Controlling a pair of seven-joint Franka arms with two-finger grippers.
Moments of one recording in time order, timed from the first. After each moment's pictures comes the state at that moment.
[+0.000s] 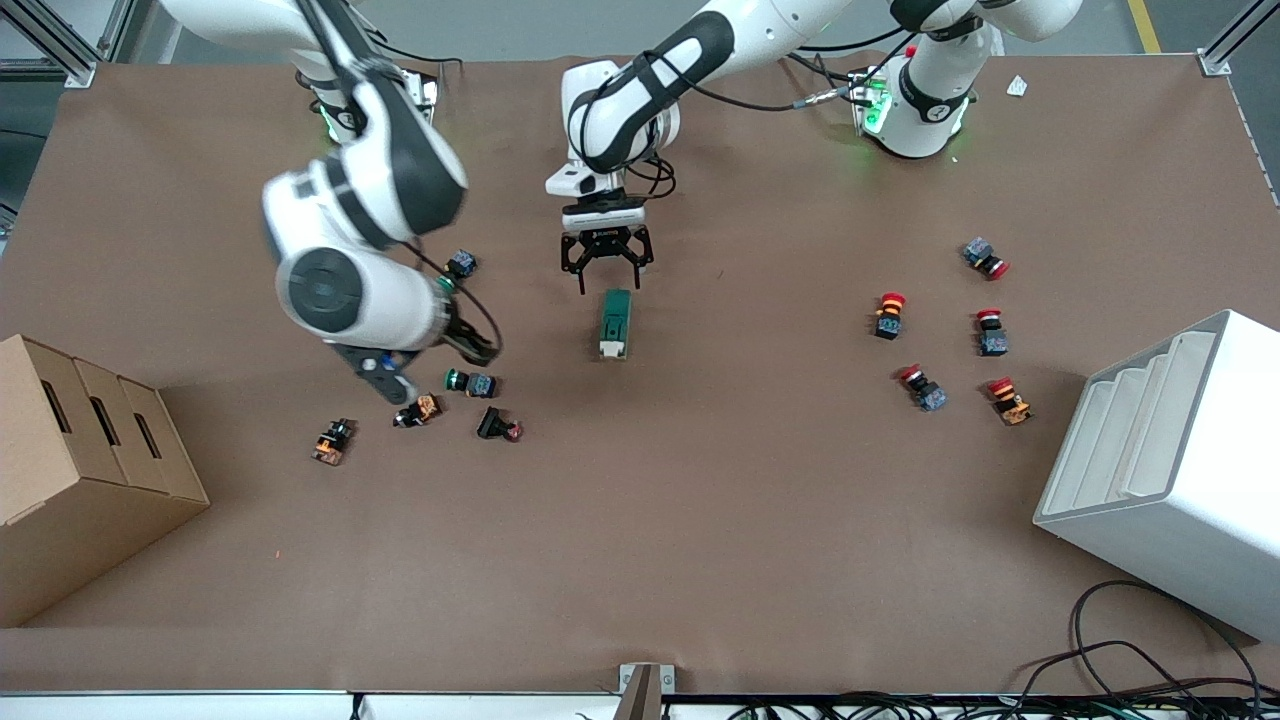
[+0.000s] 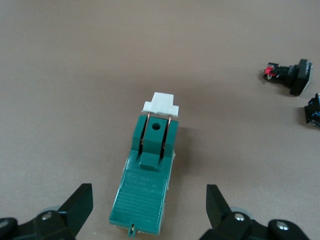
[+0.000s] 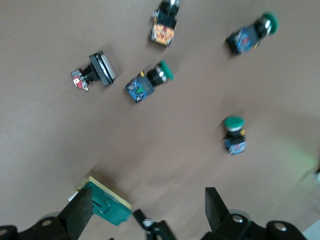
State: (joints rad) left arm -0.79 0.74 -0.48 -1.81 1.50 2.14 -2.37; right arm 0.46 0.41 0.01 -1.59 0.16 1.72 1.25
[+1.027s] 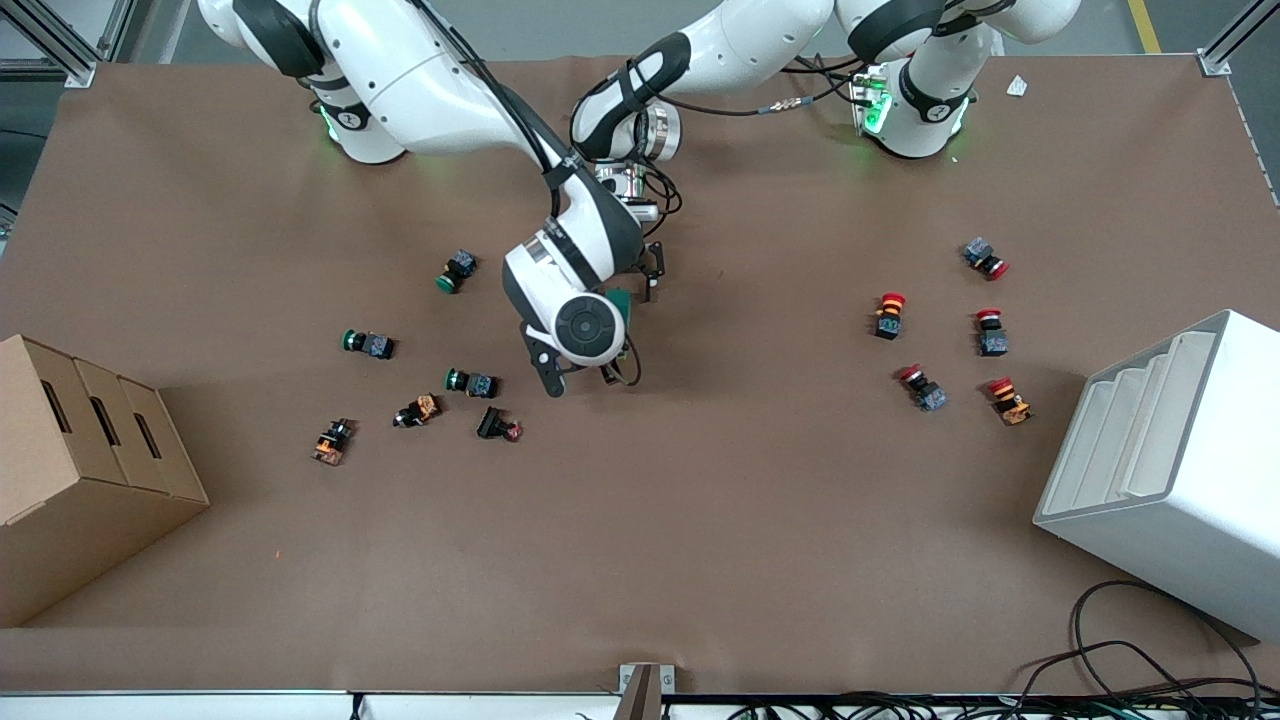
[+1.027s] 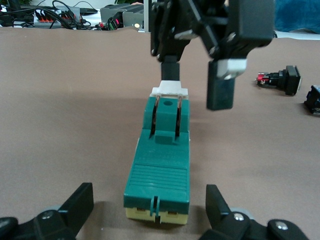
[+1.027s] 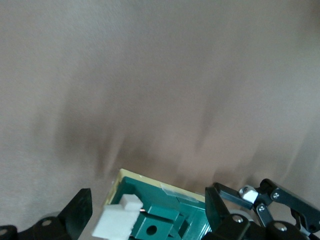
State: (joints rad) left arm -0.87 0.89 -0.47 -1.84 1.83 1.86 -2.59; right arm 0.71 0.80 0.01 -1.42 0.18 1.93 1.78
